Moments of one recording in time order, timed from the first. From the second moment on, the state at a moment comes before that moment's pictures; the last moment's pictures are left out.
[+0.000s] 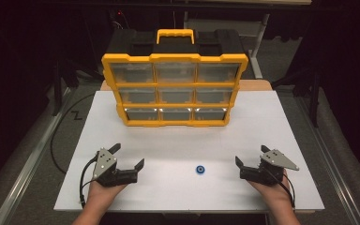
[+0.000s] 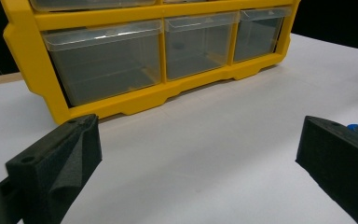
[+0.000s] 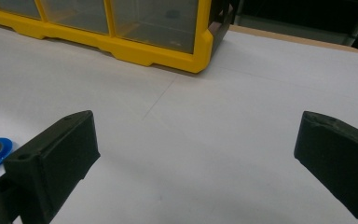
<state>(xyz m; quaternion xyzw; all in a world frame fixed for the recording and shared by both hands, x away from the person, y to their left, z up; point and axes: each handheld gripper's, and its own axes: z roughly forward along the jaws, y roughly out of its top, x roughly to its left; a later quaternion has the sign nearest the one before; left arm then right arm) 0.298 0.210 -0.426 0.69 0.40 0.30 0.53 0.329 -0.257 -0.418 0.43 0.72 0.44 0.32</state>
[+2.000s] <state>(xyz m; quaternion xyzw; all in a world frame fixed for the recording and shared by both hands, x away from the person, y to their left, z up) 0.300 0.207 -0.427 0.69 0.40 0.30 0.52 0.409 -0.225 -0.420 0.44 0.71 0.41 0.36</state>
